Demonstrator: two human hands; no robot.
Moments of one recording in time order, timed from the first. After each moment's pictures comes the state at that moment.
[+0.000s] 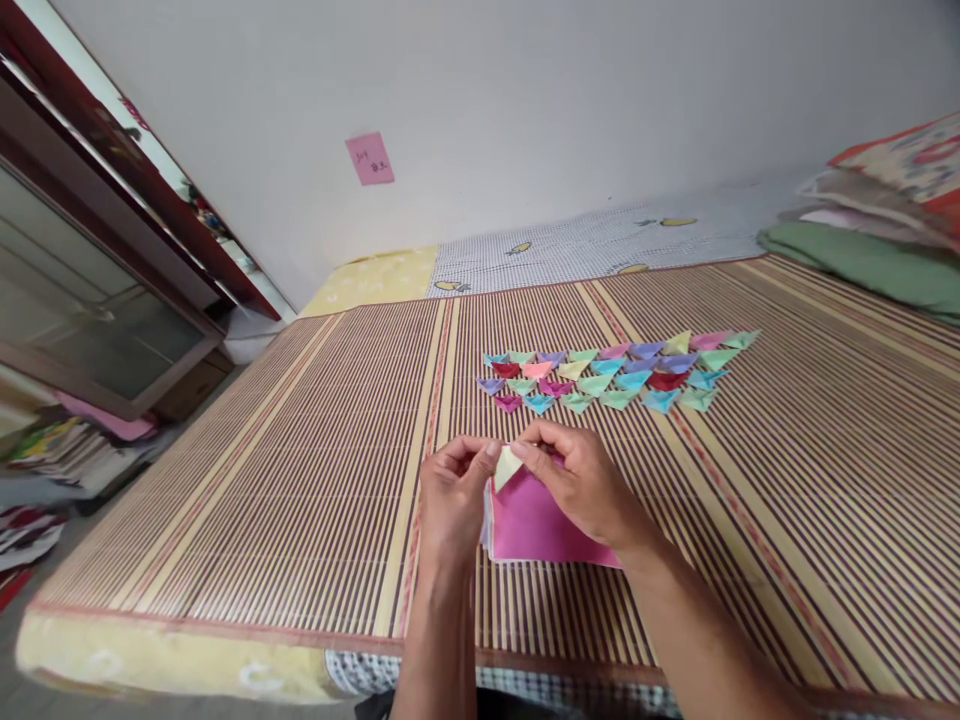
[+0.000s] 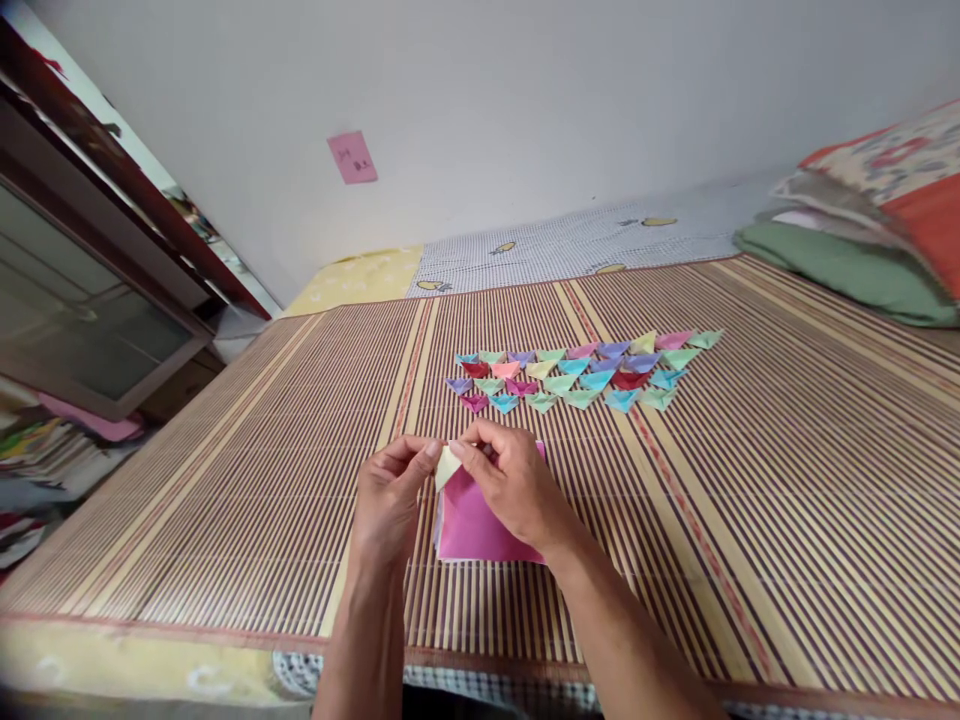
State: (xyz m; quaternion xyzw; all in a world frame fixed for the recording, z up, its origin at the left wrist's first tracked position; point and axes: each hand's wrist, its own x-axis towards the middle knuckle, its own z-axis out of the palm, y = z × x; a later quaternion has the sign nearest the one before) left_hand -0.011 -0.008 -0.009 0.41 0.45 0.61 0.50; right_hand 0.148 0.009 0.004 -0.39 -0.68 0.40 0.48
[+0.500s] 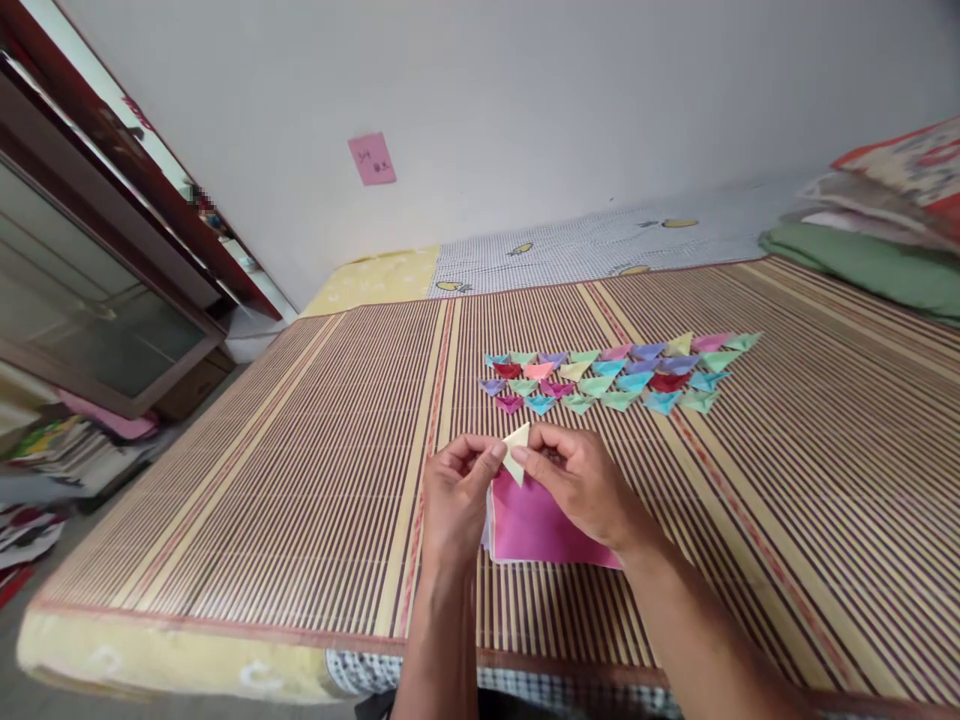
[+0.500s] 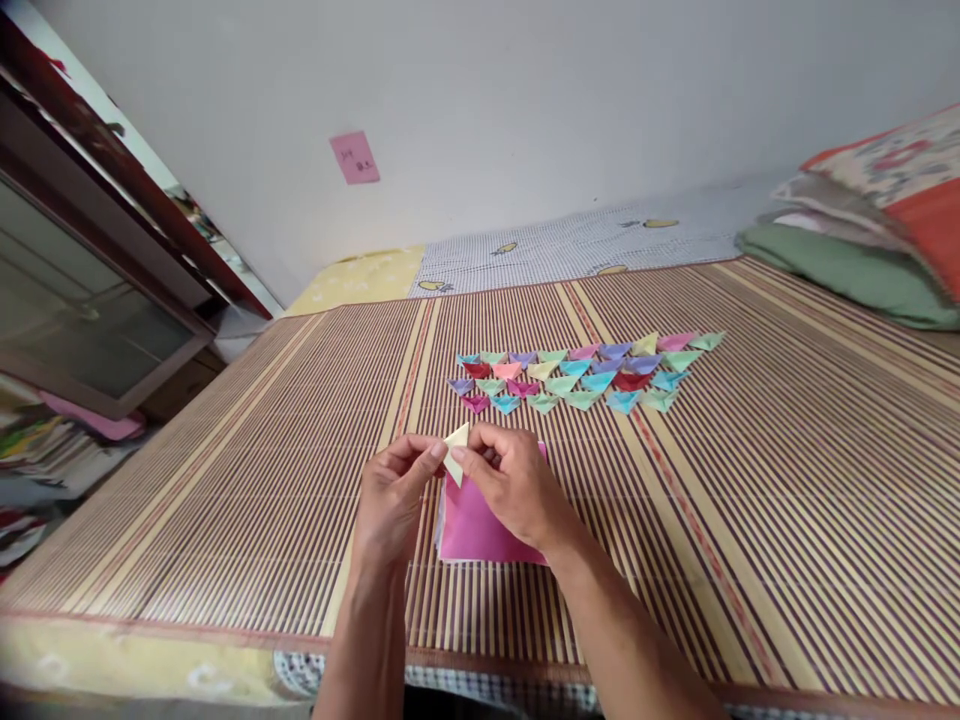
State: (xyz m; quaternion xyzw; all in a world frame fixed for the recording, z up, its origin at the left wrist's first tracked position) left_hand -0.007 -0.010 -0.004 0.41 0.47 0.61 0.49; right_hand 0.145 0.009 -0.002 -0.39 -0.68 0.41 0.47
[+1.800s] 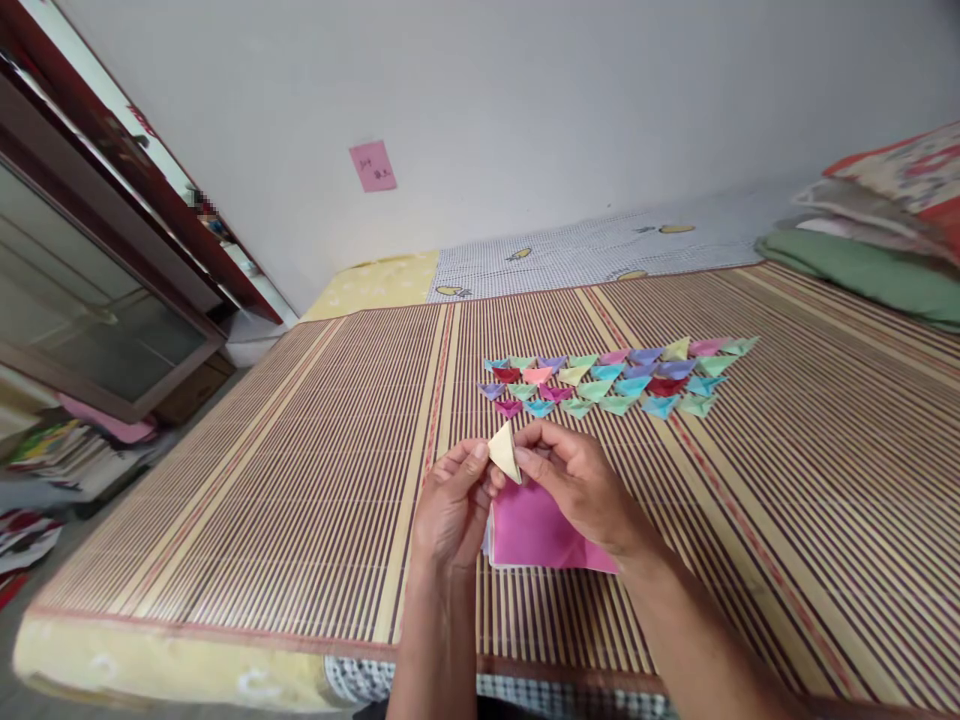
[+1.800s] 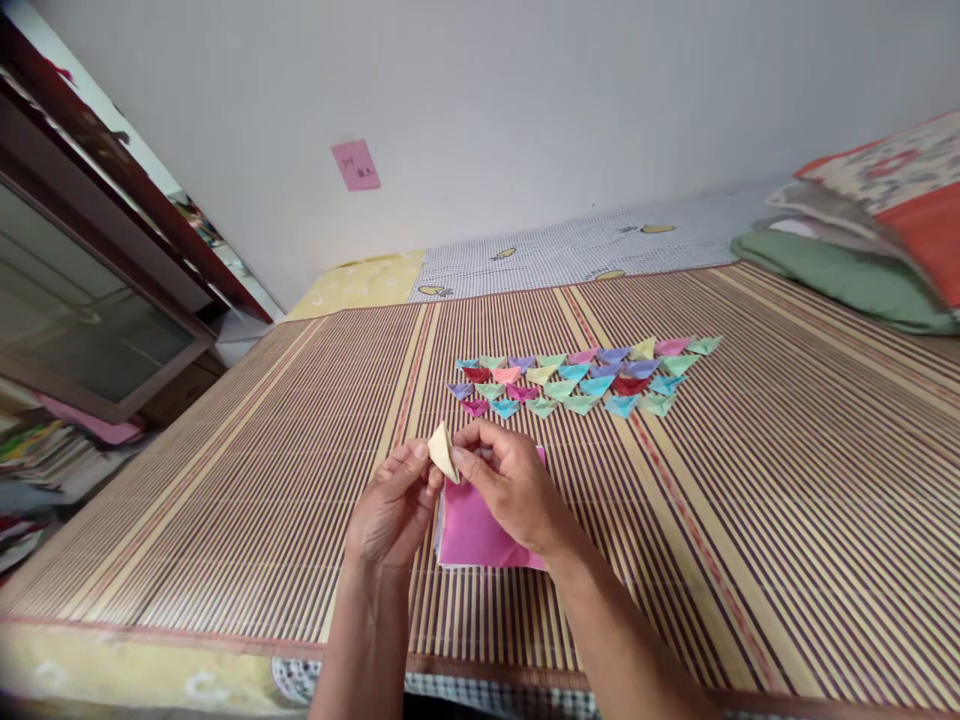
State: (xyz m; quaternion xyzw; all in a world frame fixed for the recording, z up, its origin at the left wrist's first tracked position) left_hand -0.010 -0.004 -0.004 0.27 0.34 0.62 0.66; right_hand 0.144 0.006 0.002 -0.32 -0.62 0.52 0.49
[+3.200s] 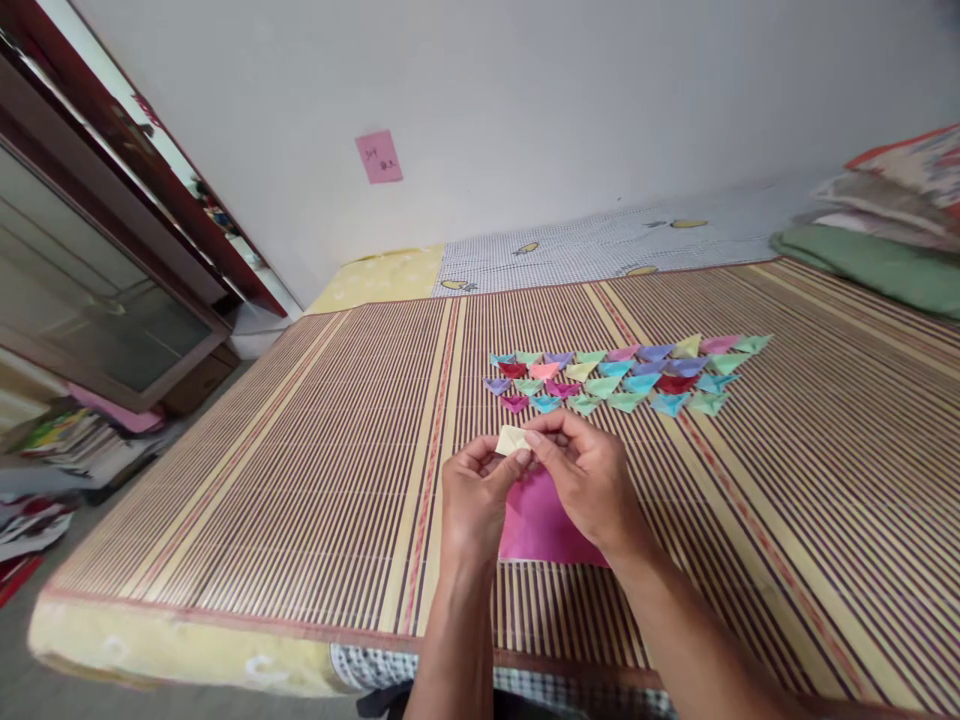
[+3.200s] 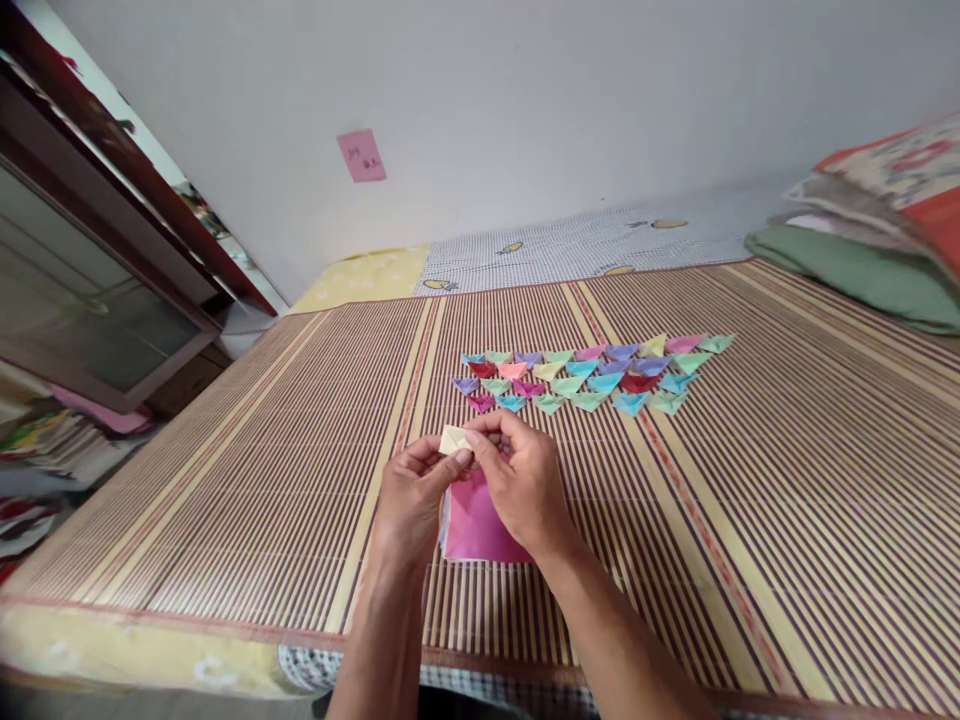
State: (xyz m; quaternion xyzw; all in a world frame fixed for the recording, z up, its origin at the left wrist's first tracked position) left_hand 0.006 -0.007 -0.009 0.37 0.44 0.62 0.54; right_hand 0.135 0.009 -0.010 -0.41 -0.58 0.39 0.58
